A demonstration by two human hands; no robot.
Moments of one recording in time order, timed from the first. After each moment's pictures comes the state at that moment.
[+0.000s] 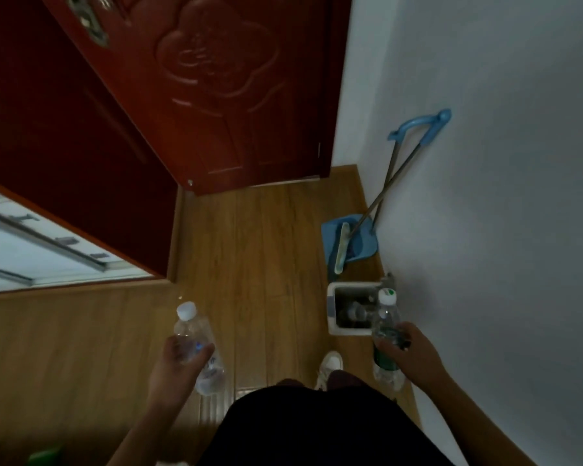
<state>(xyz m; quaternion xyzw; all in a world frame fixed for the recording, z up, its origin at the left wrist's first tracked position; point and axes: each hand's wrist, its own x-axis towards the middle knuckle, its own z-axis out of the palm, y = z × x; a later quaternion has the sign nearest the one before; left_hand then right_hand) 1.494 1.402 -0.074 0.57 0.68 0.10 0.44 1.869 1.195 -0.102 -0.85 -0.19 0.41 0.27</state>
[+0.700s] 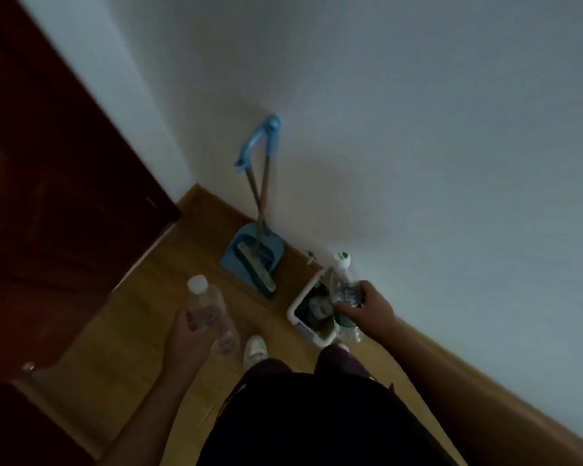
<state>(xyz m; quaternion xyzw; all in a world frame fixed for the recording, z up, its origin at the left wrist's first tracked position) 1.812 1.692 -0.095 0.74 0.38 -0.13 0.54 1.904 1.360 -0.084 -0.89 0.11 0.26 0.36</state>
